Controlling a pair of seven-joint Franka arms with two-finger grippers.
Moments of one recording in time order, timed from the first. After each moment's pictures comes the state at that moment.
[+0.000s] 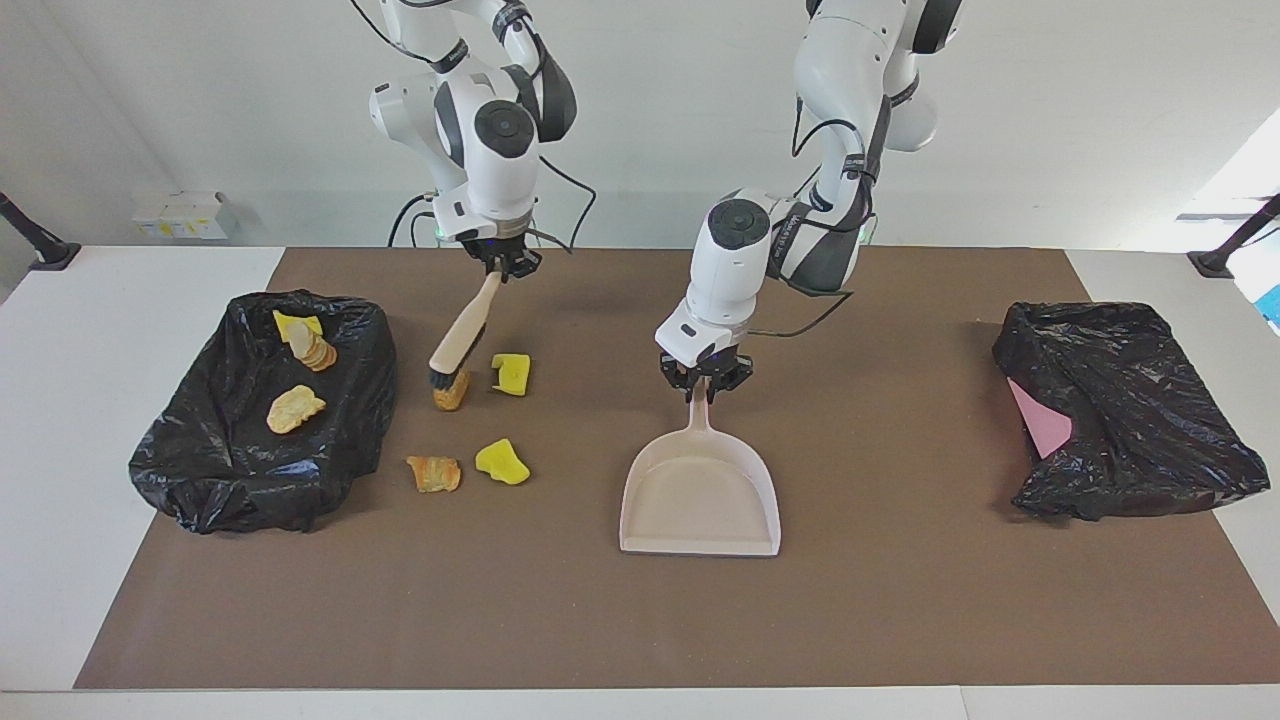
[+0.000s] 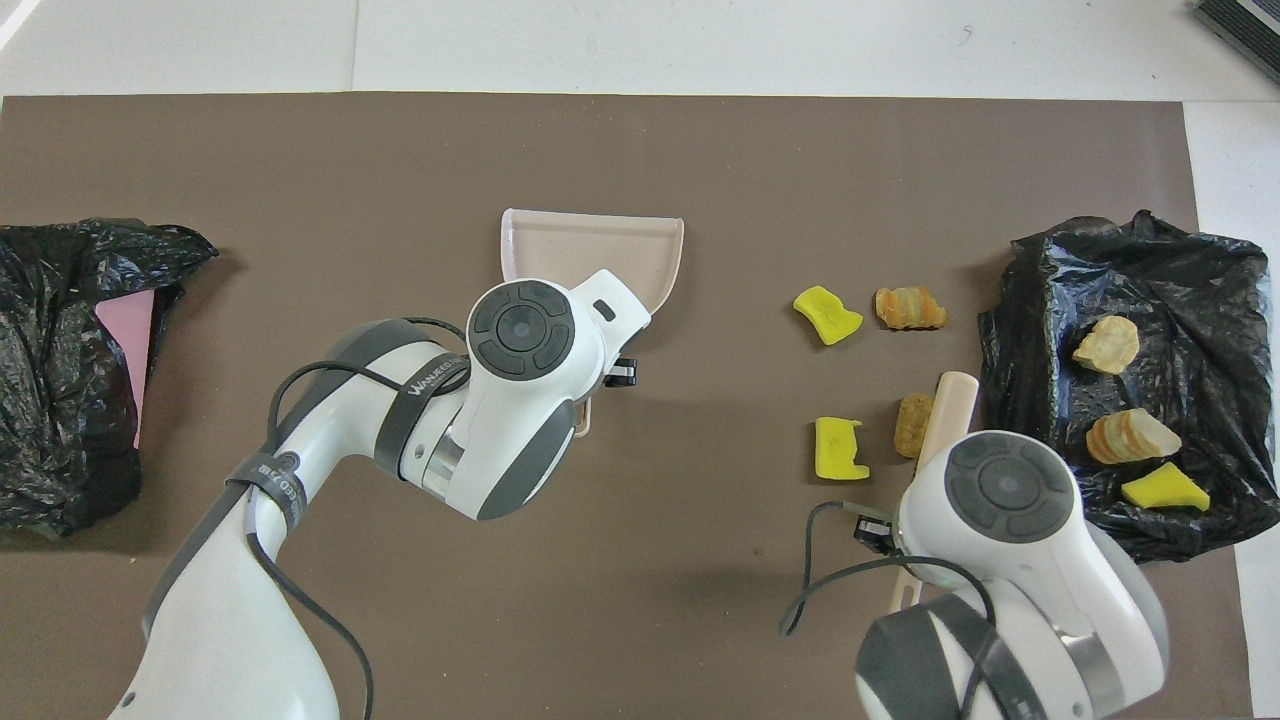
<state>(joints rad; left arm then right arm) -0.56 0.28 0.01 -1.81 -0.03 2.09 -0.24 0.20 -0.25 0.10 -2.40 -0.09 1.77 0.74</state>
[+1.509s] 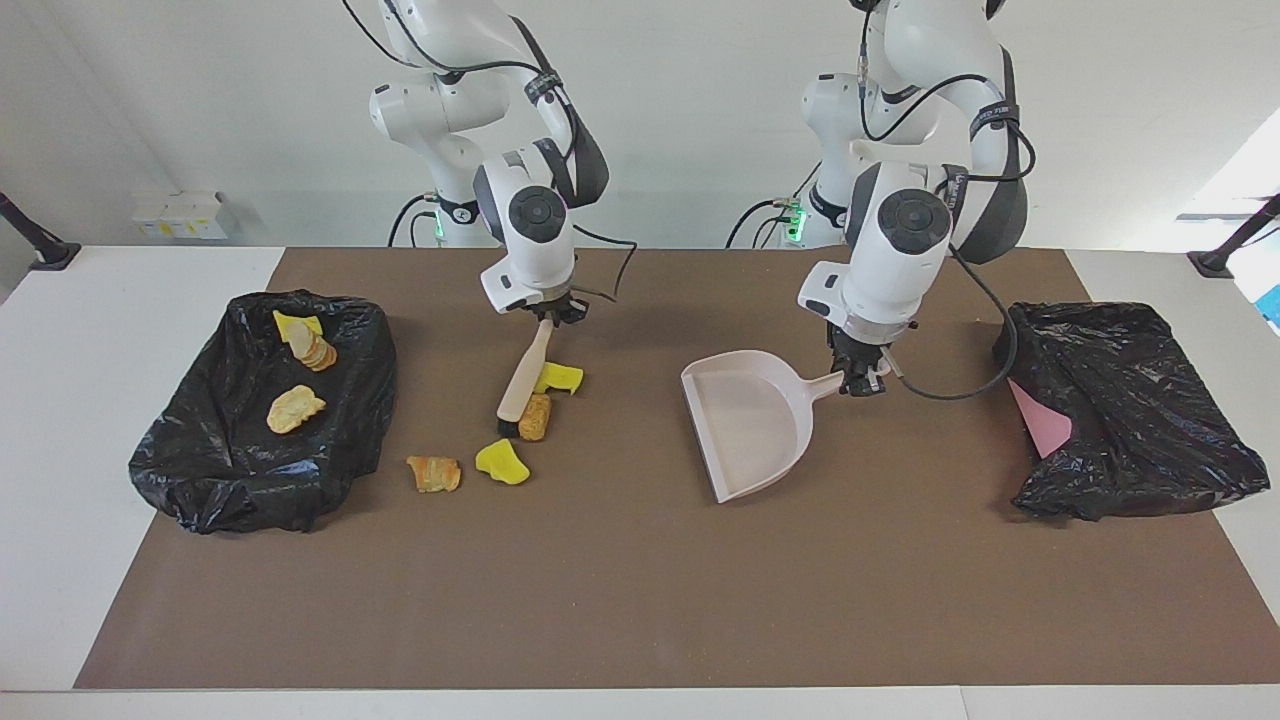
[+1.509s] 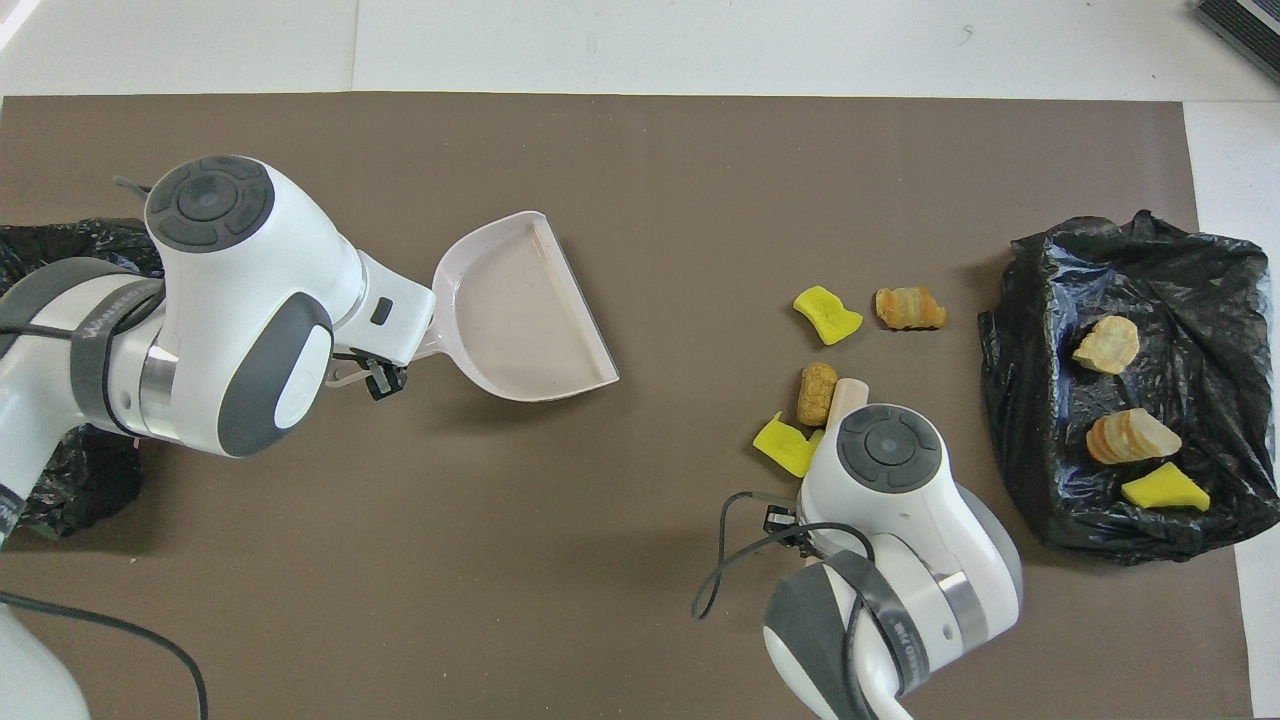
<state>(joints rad) -0.39 0.19 0.01 -1.83 0.07 1.89 1.09 0.35 0.06 0.11 -2.24 0.06 1.99 0.70</state>
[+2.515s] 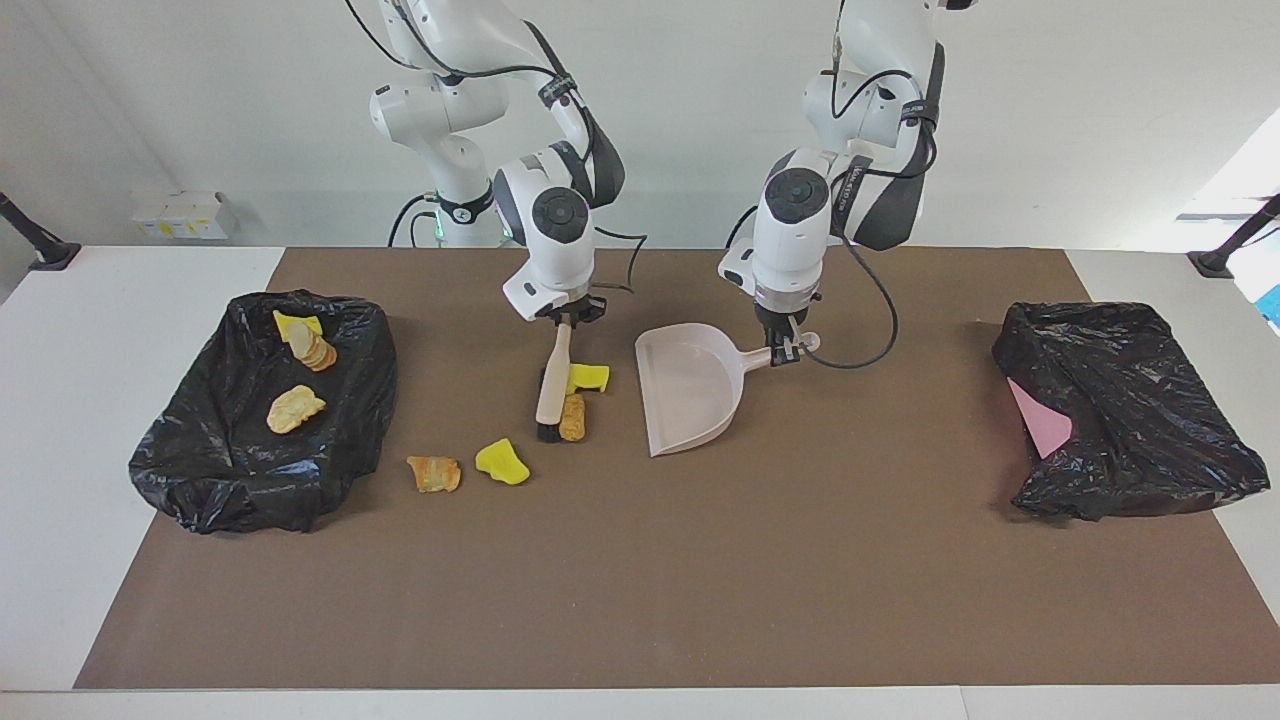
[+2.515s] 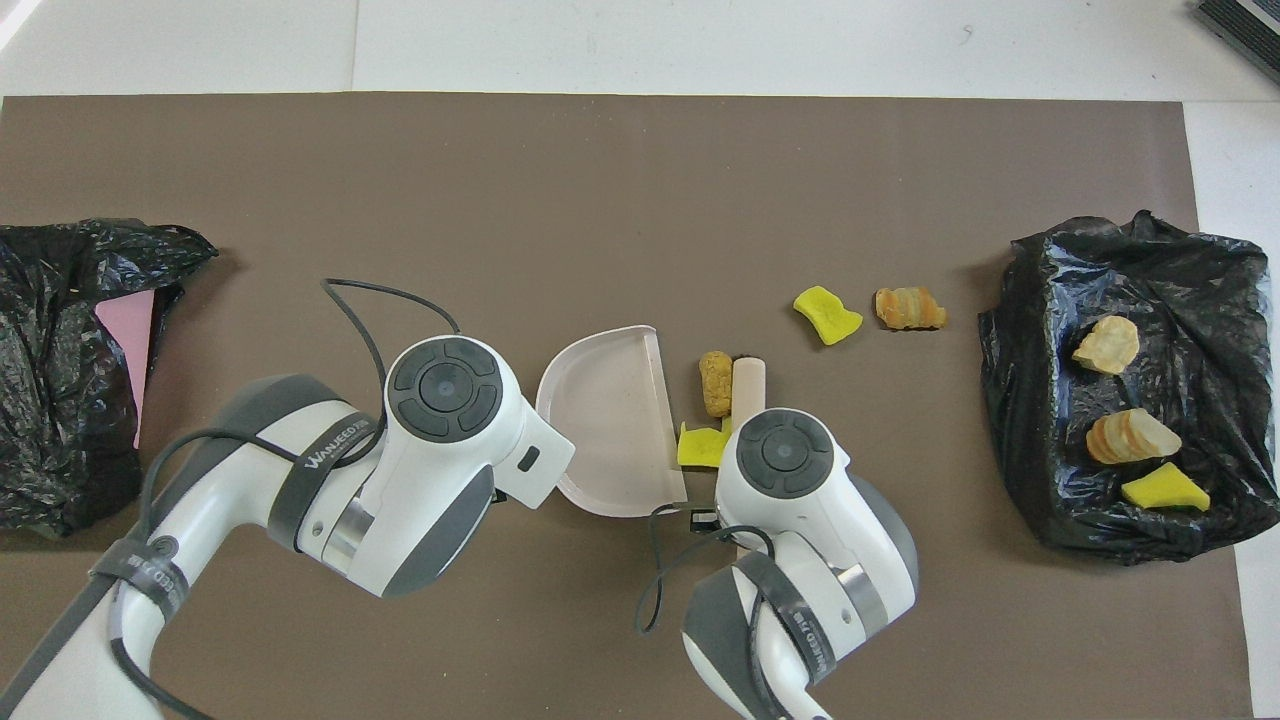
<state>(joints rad) -0.60 0.09 0.00 -2.08 0.08 2.07 0.78 0.55 0.10 0.12 -2.22 0.11 2.11 0.59</state>
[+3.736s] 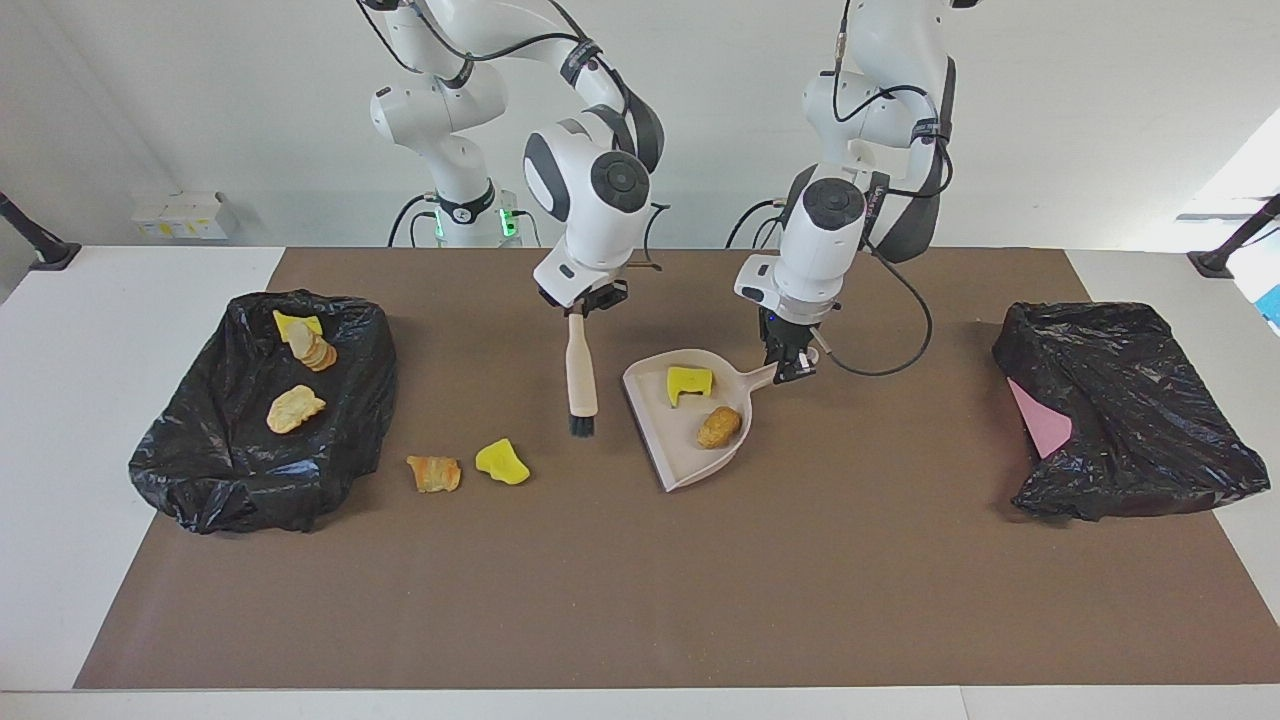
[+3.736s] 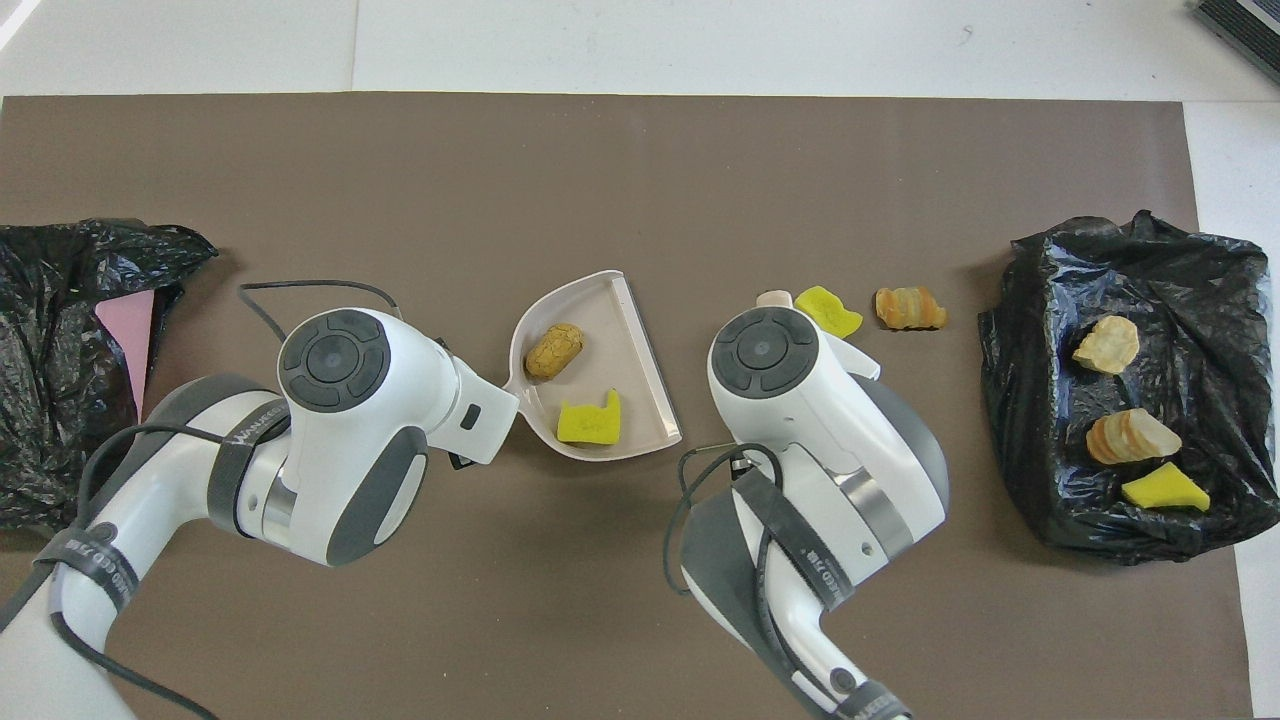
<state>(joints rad) -0.48 0.10 0.01 -2.11 -0.04 2.22 0.85 0.39 0.17 0.11 -1.91 -0.18 1.69 0.49</state>
